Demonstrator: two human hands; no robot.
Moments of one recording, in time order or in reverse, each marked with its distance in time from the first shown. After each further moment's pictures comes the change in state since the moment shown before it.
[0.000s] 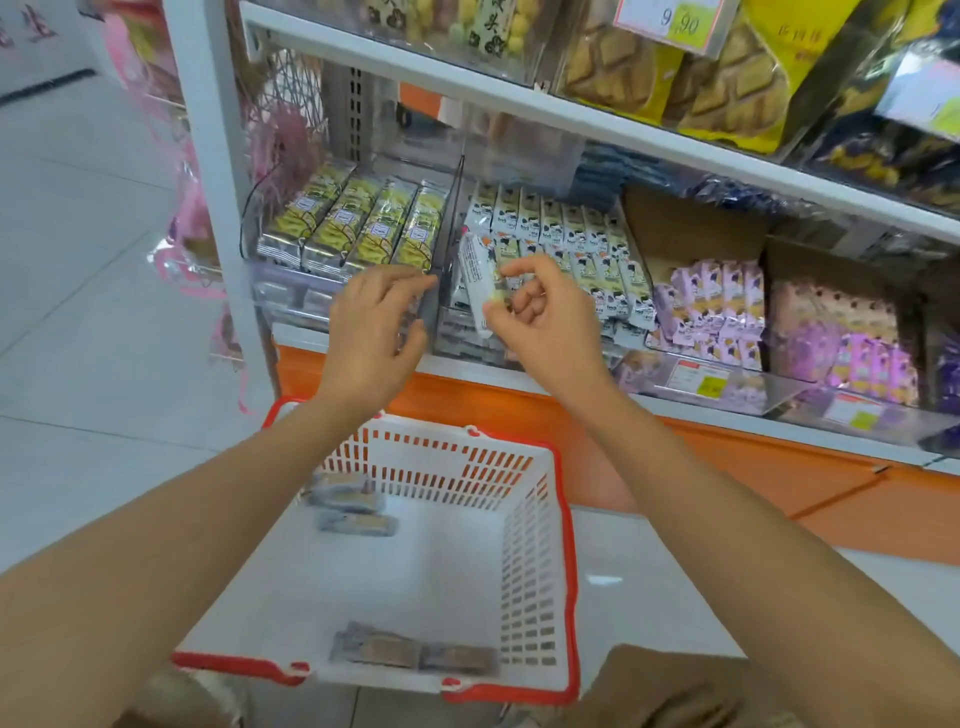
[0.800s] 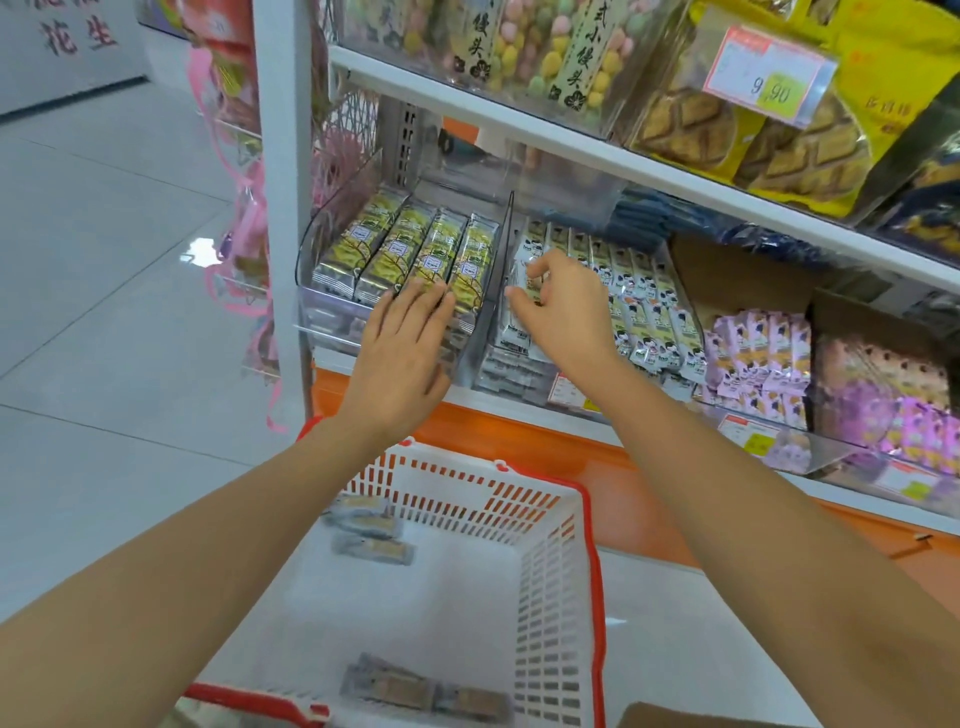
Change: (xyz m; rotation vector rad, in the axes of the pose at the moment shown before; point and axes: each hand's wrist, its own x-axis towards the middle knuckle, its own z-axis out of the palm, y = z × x) left_hand 0.007 -0.036 -0.003 0.317 -0.137 0.080; right_hand 0.079 0.001 0.040 -0.479 -0.039 -0.013
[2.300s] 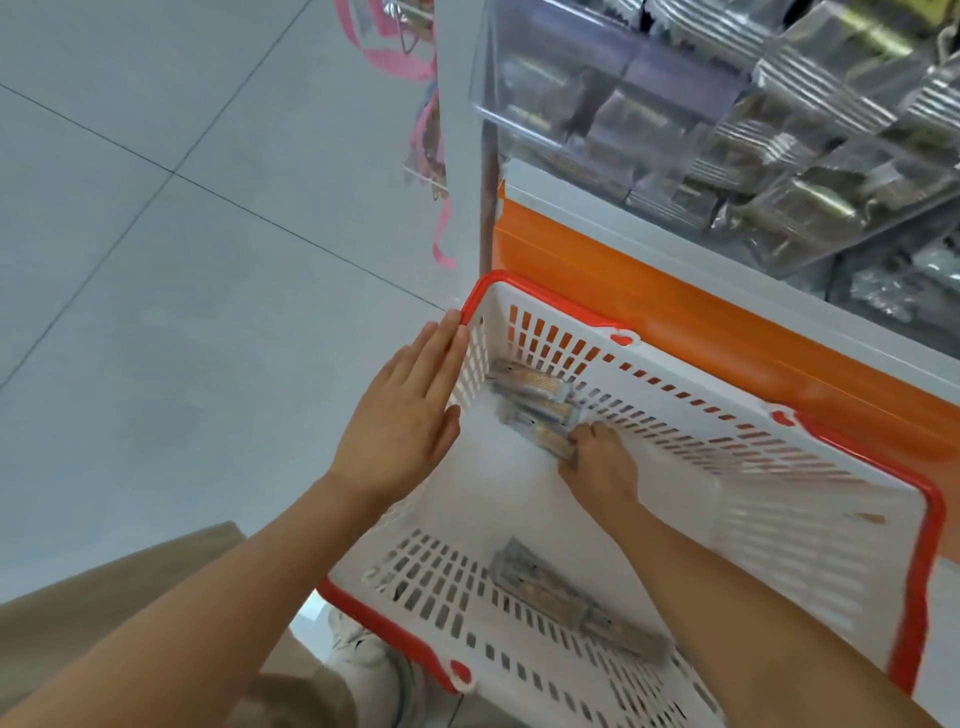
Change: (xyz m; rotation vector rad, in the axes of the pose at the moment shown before) left_hand -0.203 -0.121 0.083 0.052 -0.509 -0.366; right_hand -0.220 0.085 0.358 -0.145 -0.934 0.064
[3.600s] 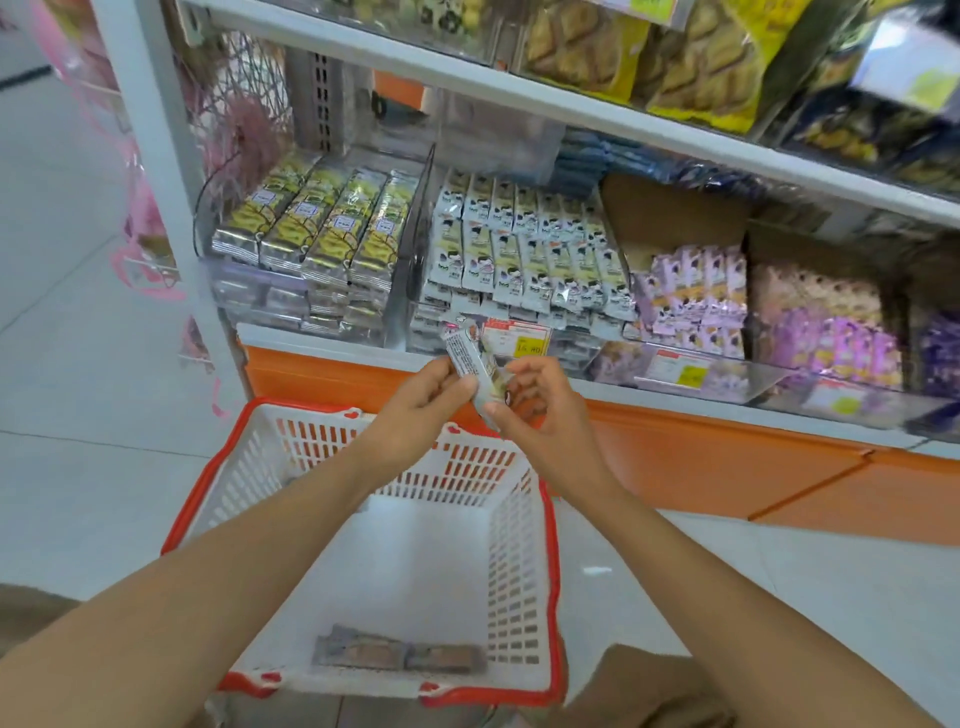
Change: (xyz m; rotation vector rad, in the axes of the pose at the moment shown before) left_hand 0.022 0.263 -0.137 -1.256 -0.201 0.264; right_hand -0.259 0.046 -0.269 0.865 0.718 -0.295
